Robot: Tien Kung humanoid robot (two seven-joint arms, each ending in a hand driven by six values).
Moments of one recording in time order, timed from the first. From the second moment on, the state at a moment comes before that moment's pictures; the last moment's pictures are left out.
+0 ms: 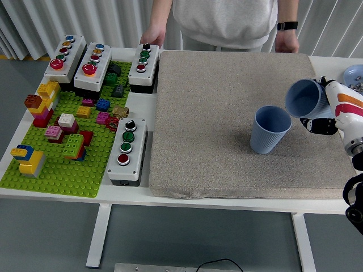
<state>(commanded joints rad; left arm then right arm) -0.05 0.17 -0.12 -0.18 -0.13 0.06 0.03 0.31 -0.46 1.01 1.78 -2.01 -0.23 -0.64</state>
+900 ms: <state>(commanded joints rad) -0.05 0.17 -0.12 -0.18 -0.12 0.06 0.03 0.32 -0.45 1.00 1.78 -2.00 -0.24 -0.64</state>
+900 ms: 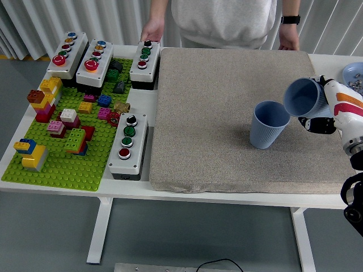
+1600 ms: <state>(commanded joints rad) -0.05 0.17 -0.11 -0.18 -0.13 0.06 0.02 0.32 -0.44 0.98 1.78 -2.00 -0.25 -0.64</state>
